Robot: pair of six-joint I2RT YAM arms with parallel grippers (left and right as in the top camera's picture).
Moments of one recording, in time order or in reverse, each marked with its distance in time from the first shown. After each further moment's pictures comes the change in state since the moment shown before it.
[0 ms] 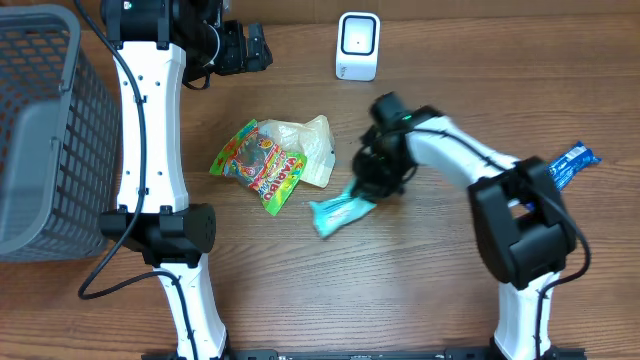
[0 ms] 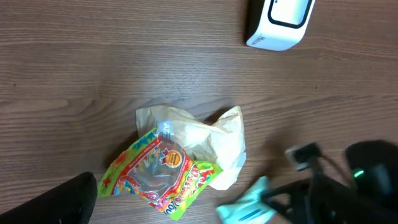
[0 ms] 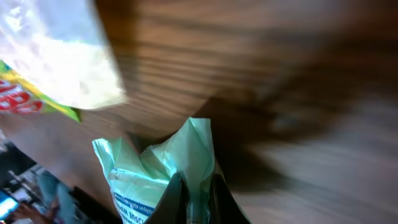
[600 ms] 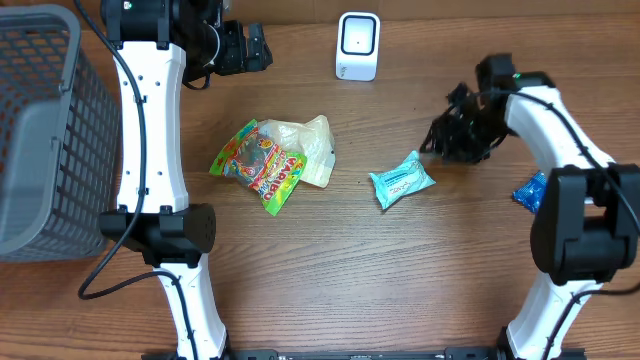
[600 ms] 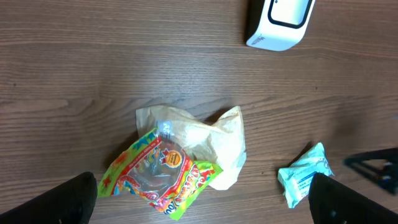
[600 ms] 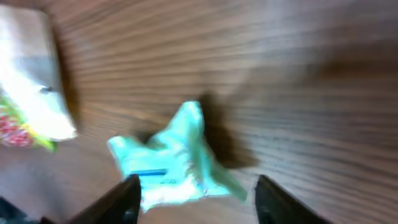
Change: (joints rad) left arm 0.000 0.000 0.000 0.000 0.000 0.000; right arm -0.364 -0.074 0.124 -0.172 0.097 -0.304
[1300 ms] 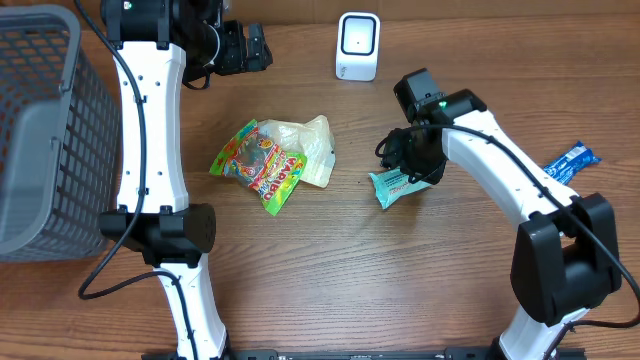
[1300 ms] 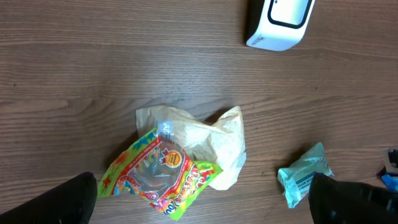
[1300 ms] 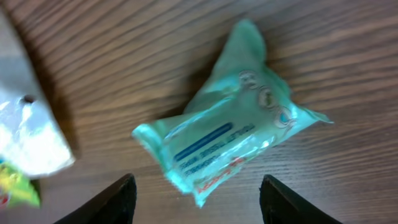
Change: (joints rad) left arm 0.000 0.000 0.000 -0.001 0.000 0.000; right arm 0.334 -0.143 -0.125 0.069 0.381 0.611
